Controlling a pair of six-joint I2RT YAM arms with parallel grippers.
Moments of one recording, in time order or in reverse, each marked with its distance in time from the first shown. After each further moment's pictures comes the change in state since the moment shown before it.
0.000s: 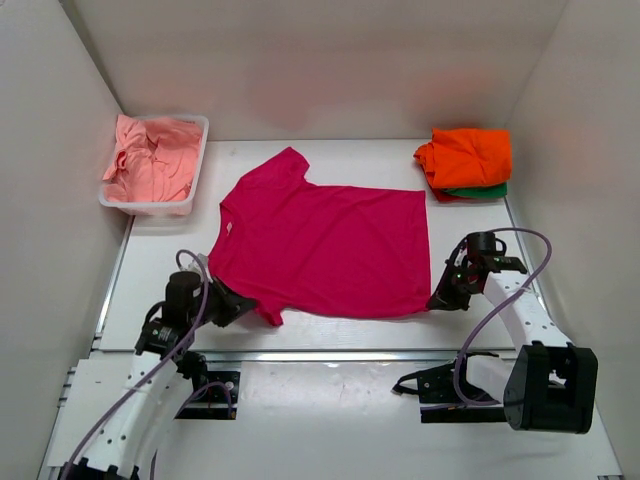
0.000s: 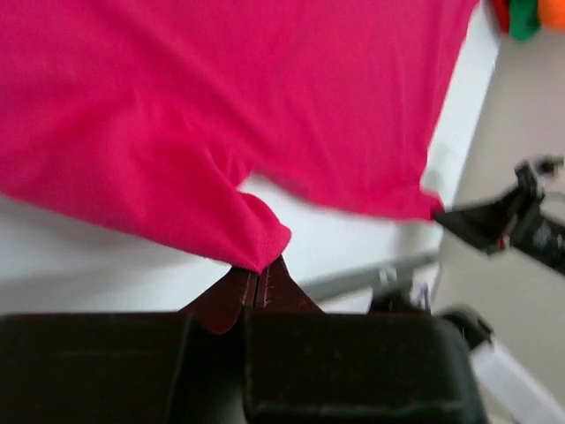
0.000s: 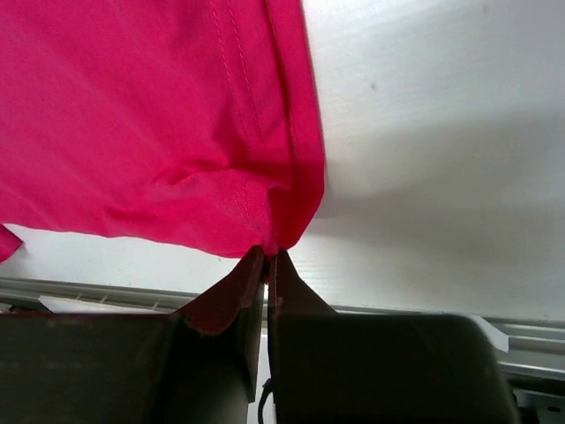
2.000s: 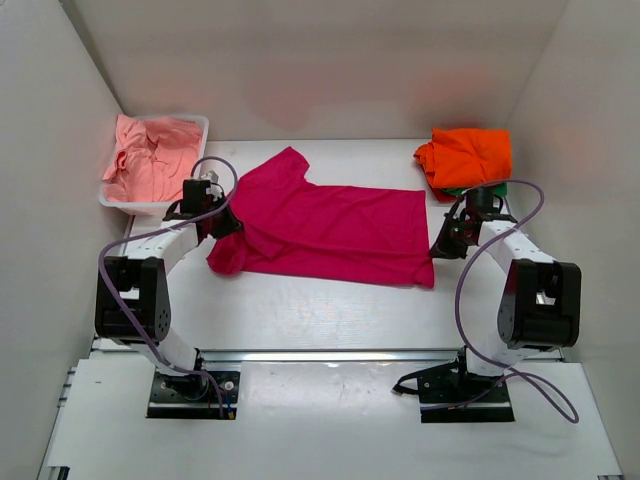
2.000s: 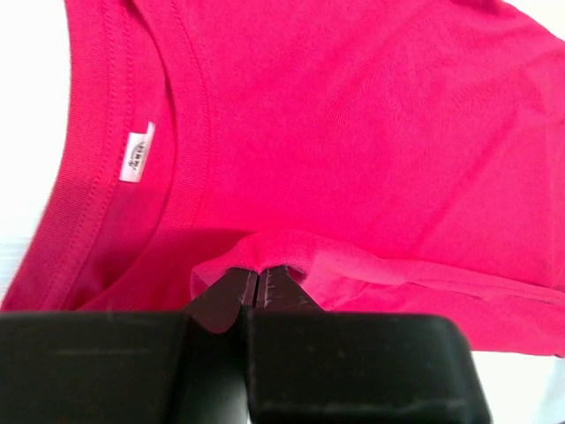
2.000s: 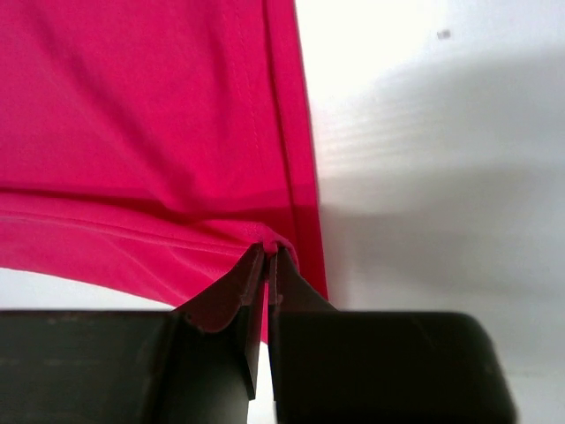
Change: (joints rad) left arm 0.168 1.184 0.669 0.384 -0.153 0.459; right arm -0.030 0.452 0.307 0.317 0.024 -0.105
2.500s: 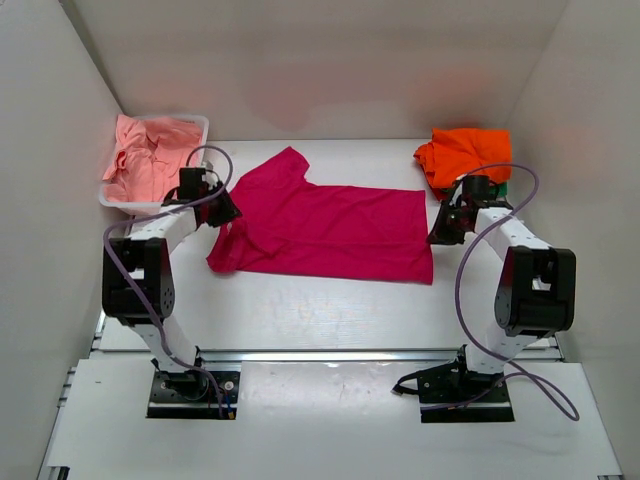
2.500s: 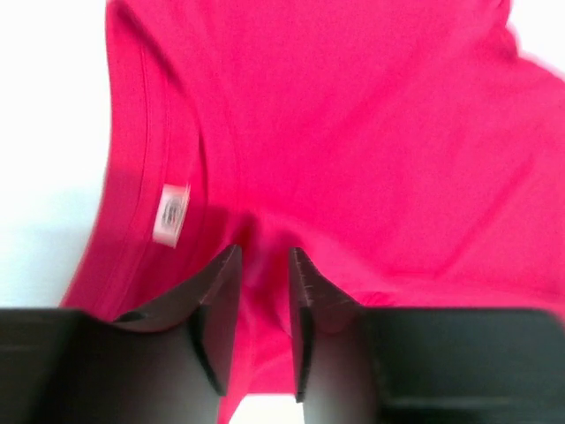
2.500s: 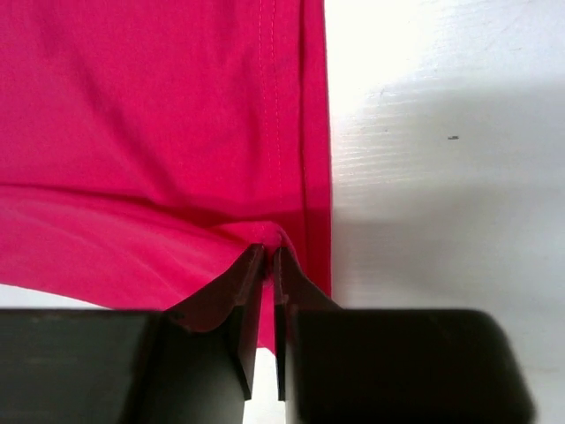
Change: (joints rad) left arm 0.037 0.108 0.093 -0.008 -0.010 0.024; right arm 0.019 0.087 0.109 0.029 0.009 -0.050
